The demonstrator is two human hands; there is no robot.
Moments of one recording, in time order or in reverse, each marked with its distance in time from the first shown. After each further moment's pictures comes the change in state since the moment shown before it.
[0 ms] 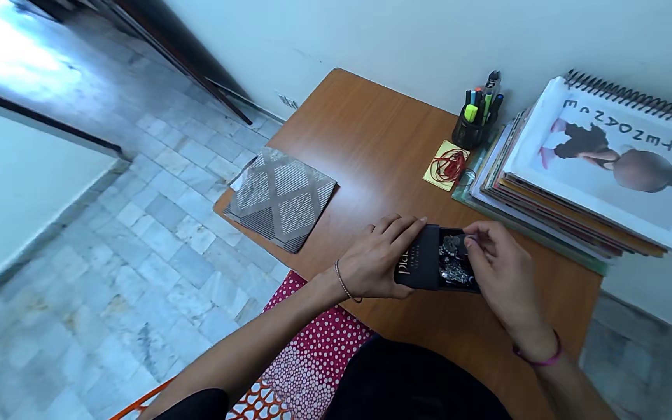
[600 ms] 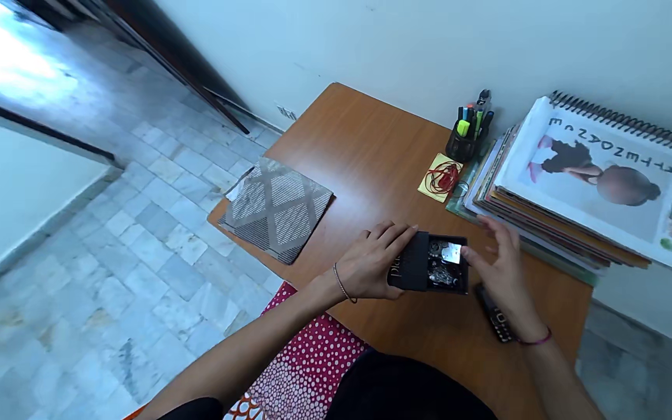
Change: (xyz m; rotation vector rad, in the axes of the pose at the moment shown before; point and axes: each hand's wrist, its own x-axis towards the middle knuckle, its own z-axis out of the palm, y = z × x) left_hand 0.007 -0.015 0.007 0.058 -0.056 -0.015; right_hand 0.017 0.049 0.002 0.182 -0.044 0.198
